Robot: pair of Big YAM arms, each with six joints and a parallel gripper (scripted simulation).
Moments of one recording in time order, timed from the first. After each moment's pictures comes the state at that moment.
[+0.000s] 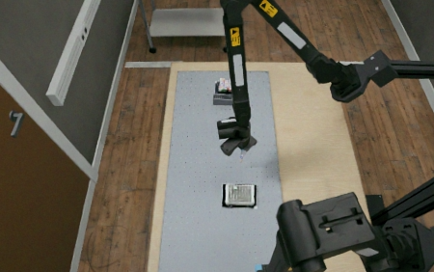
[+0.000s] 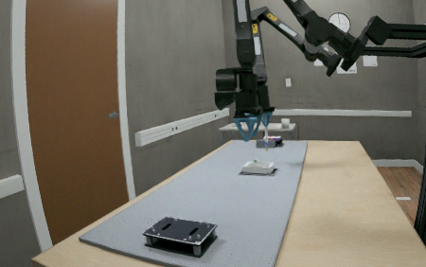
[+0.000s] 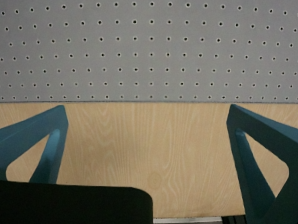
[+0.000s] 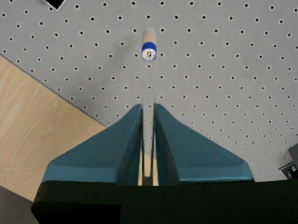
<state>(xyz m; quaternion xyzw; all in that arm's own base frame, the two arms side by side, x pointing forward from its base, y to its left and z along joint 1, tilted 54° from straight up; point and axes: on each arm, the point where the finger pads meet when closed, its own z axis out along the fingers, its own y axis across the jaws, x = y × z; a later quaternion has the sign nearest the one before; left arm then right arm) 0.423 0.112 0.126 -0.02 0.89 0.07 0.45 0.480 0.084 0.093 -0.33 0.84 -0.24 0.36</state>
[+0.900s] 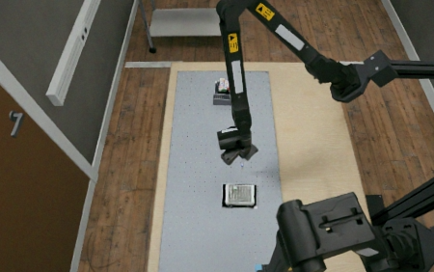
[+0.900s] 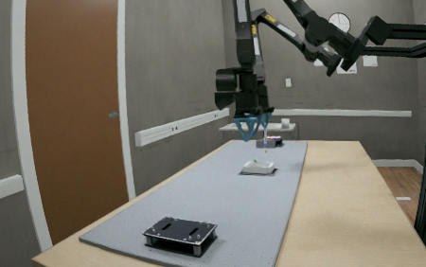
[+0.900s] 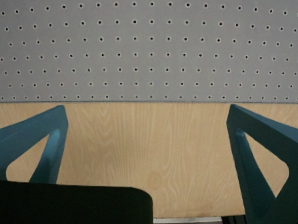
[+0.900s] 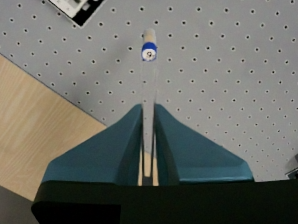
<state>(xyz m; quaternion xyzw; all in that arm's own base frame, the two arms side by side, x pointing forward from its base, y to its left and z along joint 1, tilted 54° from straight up) 0.423 0.112 0.126 -0.02 0.89 0.07 0.45 0.481 0.123 0.086 -0.33 0.84 -0.25 0.36</state>
